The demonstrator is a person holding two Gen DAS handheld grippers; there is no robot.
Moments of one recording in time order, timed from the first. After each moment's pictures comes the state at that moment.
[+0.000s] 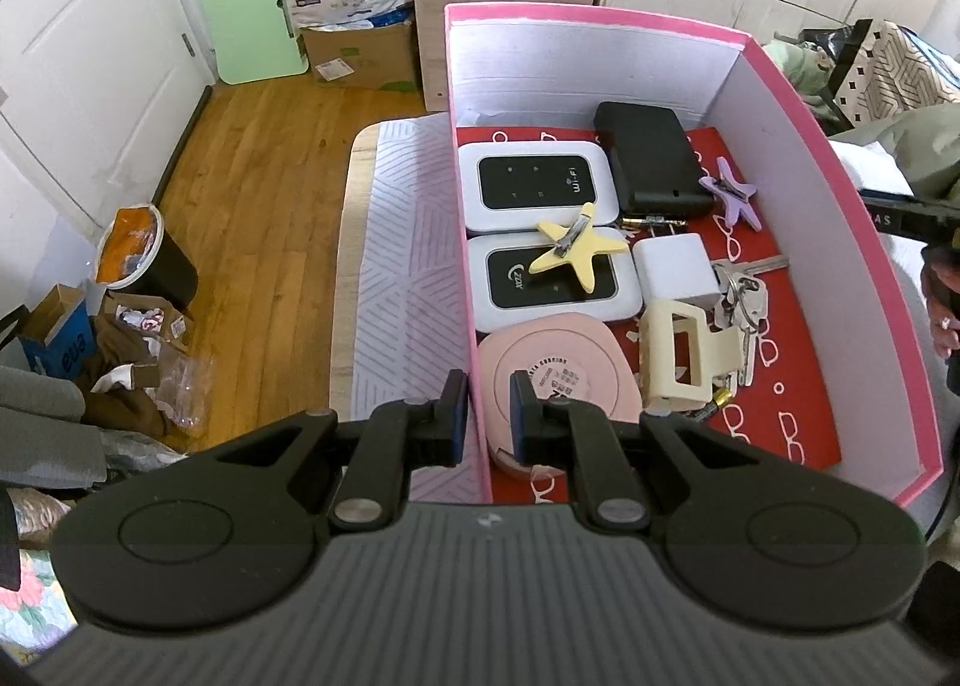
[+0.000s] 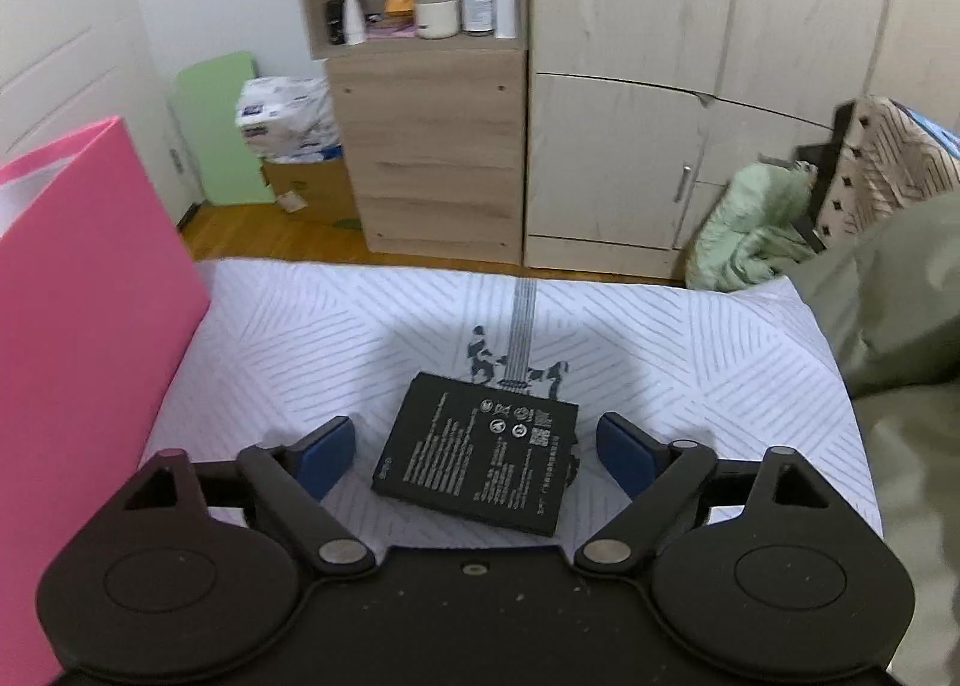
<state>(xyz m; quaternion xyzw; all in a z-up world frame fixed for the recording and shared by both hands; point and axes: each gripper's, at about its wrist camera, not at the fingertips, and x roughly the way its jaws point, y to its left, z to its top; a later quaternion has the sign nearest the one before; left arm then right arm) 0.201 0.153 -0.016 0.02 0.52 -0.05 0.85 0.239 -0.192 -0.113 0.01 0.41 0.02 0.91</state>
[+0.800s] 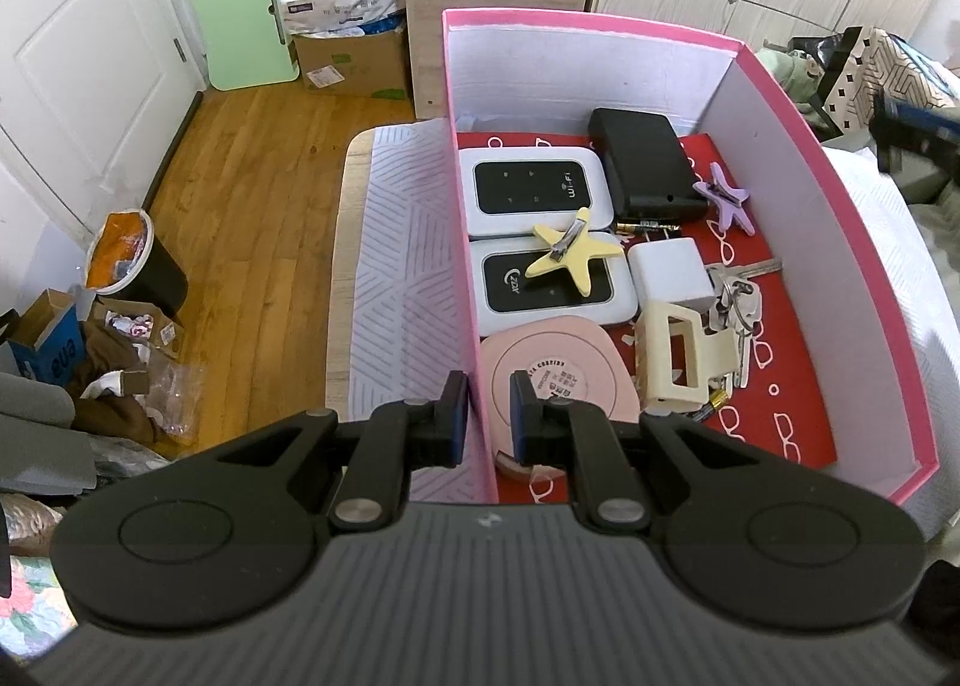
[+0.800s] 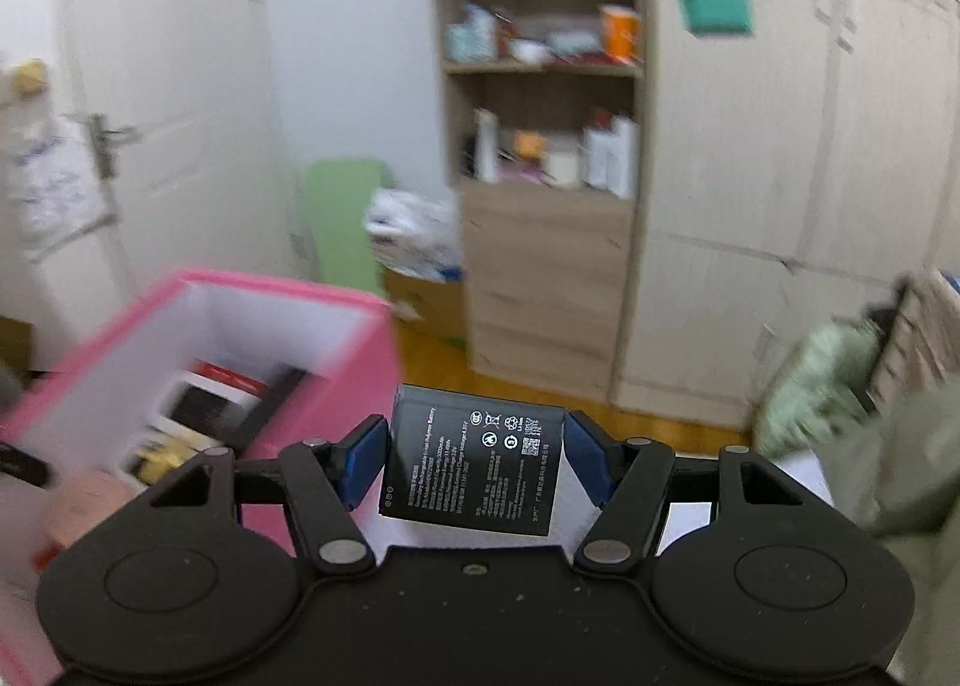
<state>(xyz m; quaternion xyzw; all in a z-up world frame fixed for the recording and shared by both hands) 0.196 0.158 -0.017 0.01 0.52 -0.06 0.85 0.175 -0.151 -0.013 -0.02 0.28 0.15 0.95</state>
